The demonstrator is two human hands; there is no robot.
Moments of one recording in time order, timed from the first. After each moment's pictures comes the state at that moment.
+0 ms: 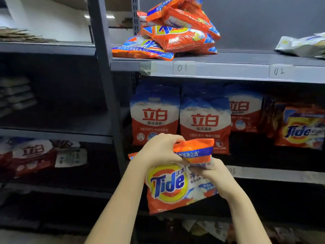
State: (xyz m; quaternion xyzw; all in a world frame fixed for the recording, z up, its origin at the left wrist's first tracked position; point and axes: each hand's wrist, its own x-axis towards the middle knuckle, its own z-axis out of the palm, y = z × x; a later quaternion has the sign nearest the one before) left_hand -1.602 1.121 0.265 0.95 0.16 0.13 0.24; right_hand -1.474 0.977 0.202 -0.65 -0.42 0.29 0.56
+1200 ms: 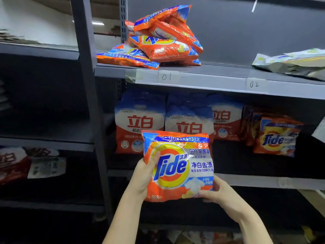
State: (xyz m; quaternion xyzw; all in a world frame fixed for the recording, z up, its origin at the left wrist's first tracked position) left_hand -1.585 1.104 0.191 0.51 0.22 0.29 0.78; right_hand -1.440 0.924 0.184 -0.70 -0.34 0.37 0.51
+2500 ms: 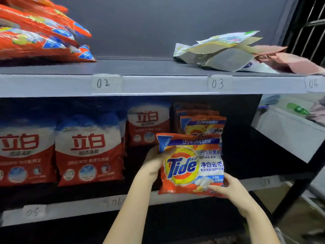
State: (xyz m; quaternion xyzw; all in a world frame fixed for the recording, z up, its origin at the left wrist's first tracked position) left_hand -1.216 0.955 0.193 0.58 0.16 0.22 0.77; right_hand -1.115 0.733 0.155 -0.76 -0.23 0.23 0.56
